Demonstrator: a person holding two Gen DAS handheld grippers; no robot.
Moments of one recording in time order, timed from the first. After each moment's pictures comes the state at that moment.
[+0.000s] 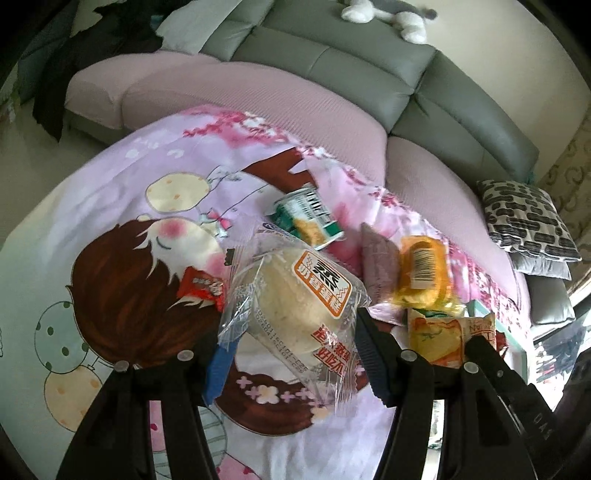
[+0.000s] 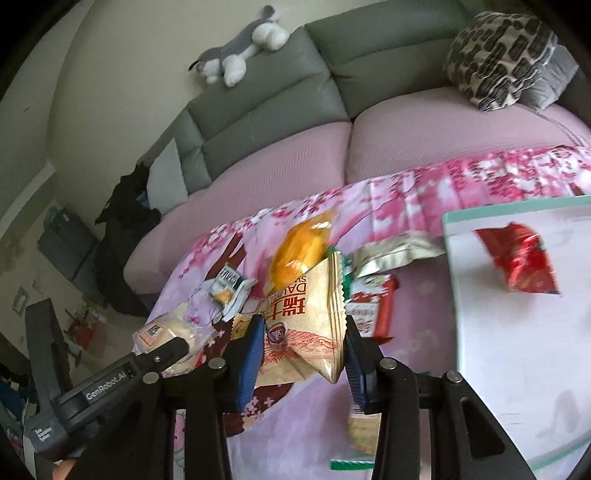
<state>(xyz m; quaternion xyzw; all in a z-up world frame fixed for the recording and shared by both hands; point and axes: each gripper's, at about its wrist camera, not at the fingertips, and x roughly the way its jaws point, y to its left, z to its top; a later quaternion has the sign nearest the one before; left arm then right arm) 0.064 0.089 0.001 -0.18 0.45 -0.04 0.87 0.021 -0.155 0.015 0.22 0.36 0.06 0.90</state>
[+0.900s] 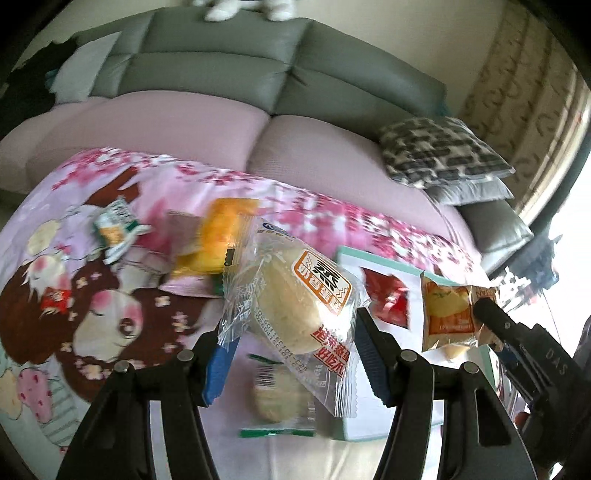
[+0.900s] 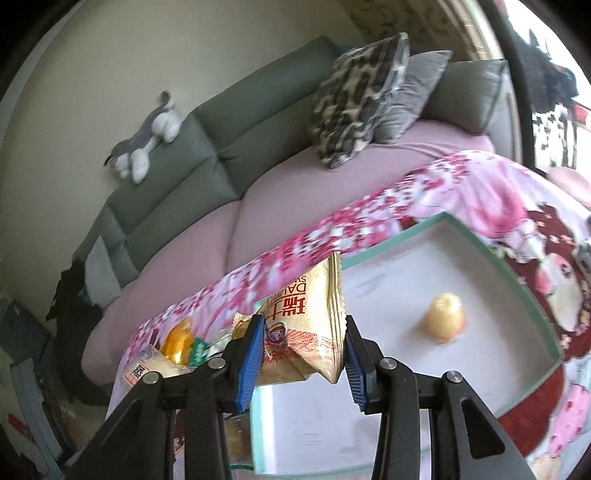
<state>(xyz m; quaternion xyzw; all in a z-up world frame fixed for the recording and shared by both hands) 0.035 -0.078 0.036 -0.09 0.43 -0.19 0.88 -0.070 -0.320 0.056 0.29 0.29 -0.12 0.90</state>
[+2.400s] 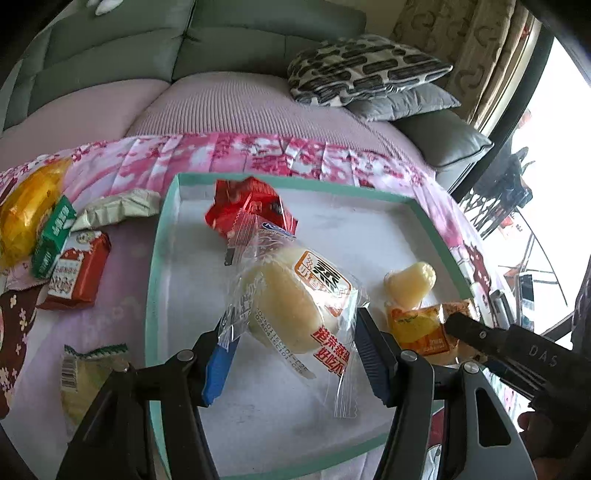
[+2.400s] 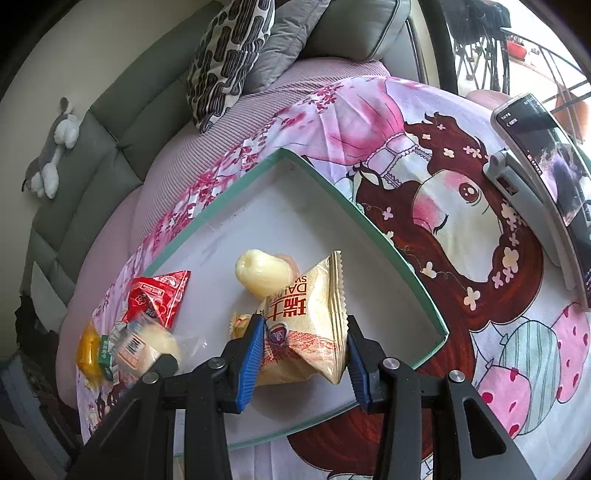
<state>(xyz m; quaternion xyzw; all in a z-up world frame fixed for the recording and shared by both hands) 0.016 -0.218 -0.024 0.00 0.47 -0.30 0.83 -0.113 -0.411 -0.014 0.36 0.39 -0.23 0.81</state>
